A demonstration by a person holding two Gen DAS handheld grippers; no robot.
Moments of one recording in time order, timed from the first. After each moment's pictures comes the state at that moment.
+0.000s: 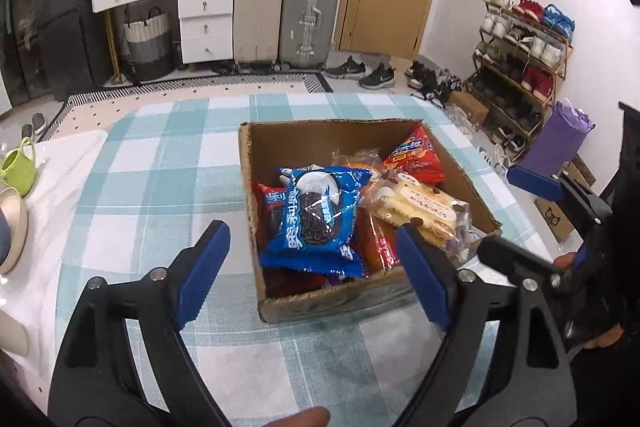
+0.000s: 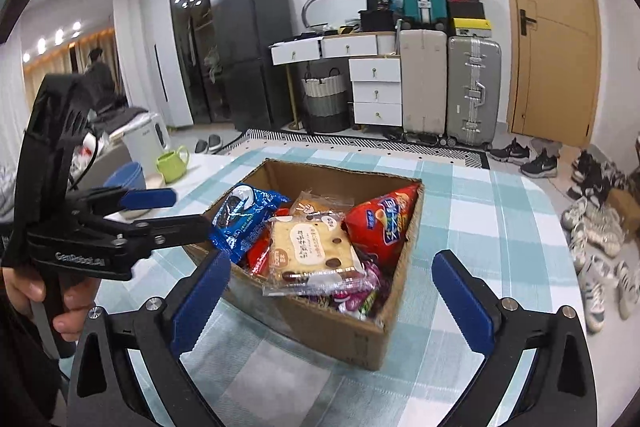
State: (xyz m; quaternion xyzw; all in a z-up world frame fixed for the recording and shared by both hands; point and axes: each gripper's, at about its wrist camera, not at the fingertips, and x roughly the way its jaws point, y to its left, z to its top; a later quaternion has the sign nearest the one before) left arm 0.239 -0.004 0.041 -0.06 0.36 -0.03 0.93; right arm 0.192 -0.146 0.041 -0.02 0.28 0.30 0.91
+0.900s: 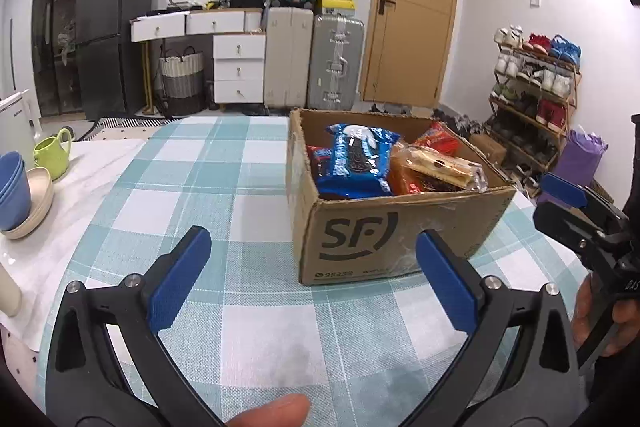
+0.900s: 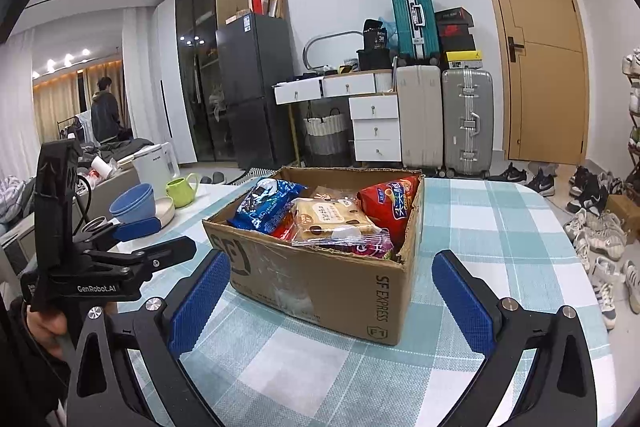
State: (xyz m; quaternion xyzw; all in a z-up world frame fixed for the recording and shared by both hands) left arm 0.134 0.014 0.000 -0.06 0.25 0.03 0.97; right arm 0.130 -0.160 0.017 0.01 0.20 0.30 0.93
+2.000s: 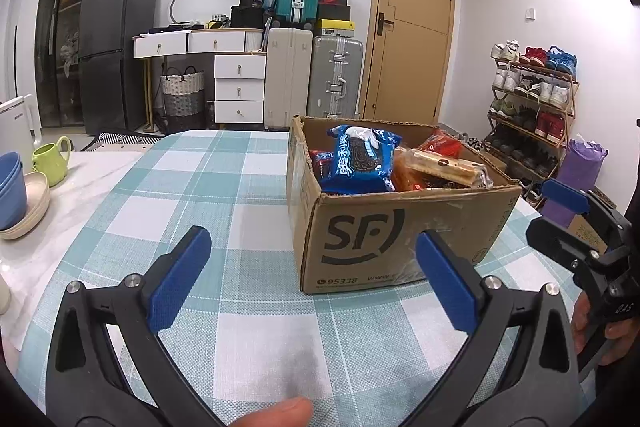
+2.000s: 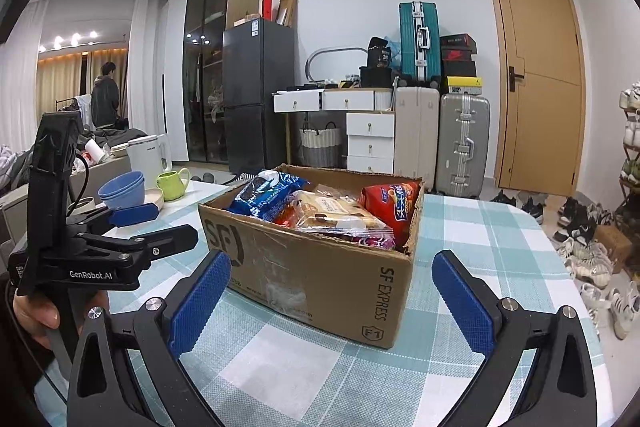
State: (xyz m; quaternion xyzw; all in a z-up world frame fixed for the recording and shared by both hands) left arm 0.140 0.012 -0.021 -0.06 0.21 0.03 0.97; right arm 0.118 -0.148 -0.005 -0.04 0.16 0.29 0.94
